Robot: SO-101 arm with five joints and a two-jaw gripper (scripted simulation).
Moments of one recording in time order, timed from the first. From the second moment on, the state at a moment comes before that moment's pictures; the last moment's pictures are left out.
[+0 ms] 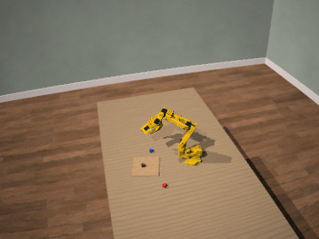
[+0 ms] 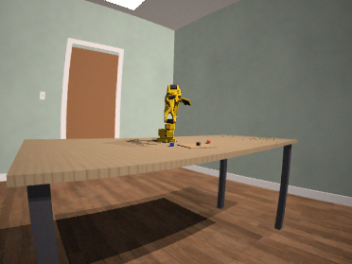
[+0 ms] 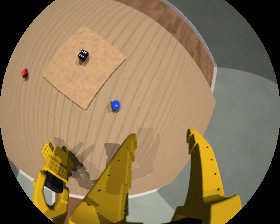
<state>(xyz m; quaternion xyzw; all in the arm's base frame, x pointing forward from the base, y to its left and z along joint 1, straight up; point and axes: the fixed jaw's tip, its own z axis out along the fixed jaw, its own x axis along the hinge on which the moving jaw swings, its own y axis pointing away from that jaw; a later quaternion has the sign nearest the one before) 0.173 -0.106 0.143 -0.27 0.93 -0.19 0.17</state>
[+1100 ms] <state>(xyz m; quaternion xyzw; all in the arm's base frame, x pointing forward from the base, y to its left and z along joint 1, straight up) 0.168 -0.106 0.076 -0.29 0.96 -0.05 0.04</state>
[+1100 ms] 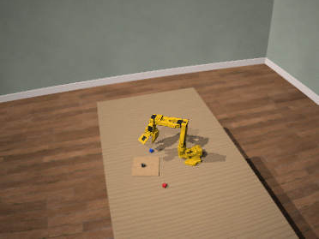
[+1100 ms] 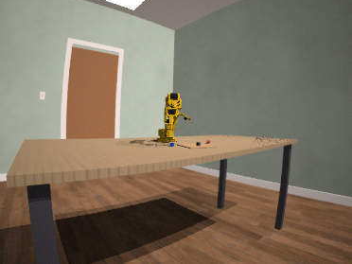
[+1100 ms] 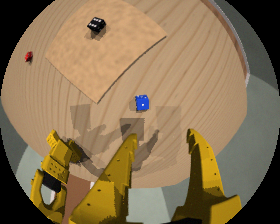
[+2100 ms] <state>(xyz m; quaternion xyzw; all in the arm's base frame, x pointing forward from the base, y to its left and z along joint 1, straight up) 0.162 -0.102 0.053 -0.29 0.96 0.00 0.00</state>
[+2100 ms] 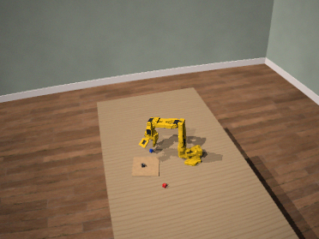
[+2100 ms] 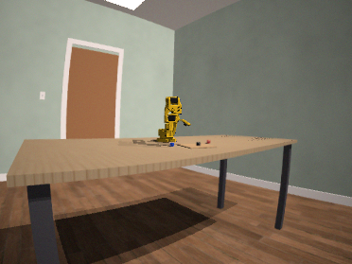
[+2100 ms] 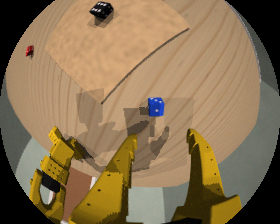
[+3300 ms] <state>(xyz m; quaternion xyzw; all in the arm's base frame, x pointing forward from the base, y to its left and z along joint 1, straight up) 0.163 -0.103 0.013 -0.29 0.96 0.00 0.00</state>
